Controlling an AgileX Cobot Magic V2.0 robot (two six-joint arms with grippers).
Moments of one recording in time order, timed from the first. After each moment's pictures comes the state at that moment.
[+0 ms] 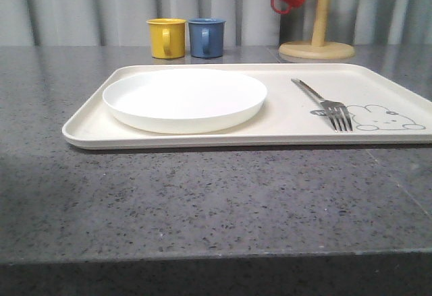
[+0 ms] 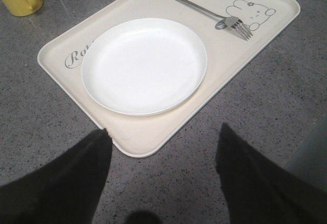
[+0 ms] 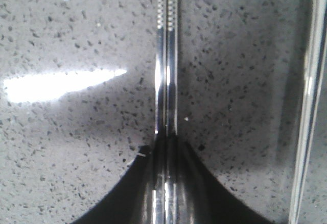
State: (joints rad) left arm -0.79 0.78 -0.89 0.13 0.77 -0.05; right arm -0.22 1.88 -1.58 0.00 1.23 -0.10
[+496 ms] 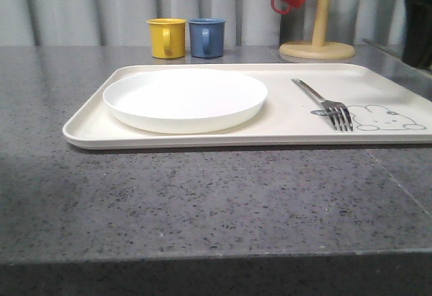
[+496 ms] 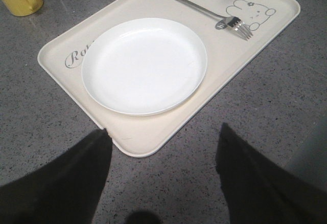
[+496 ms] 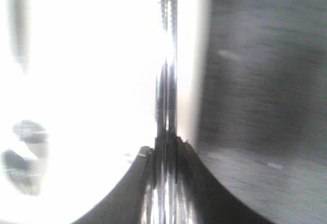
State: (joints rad) left arm -0.79 0.78 -0.89 0.13 0.77 -0.05; right arm 0.06 1.76 -1.58 0.15 1.23 -0.11
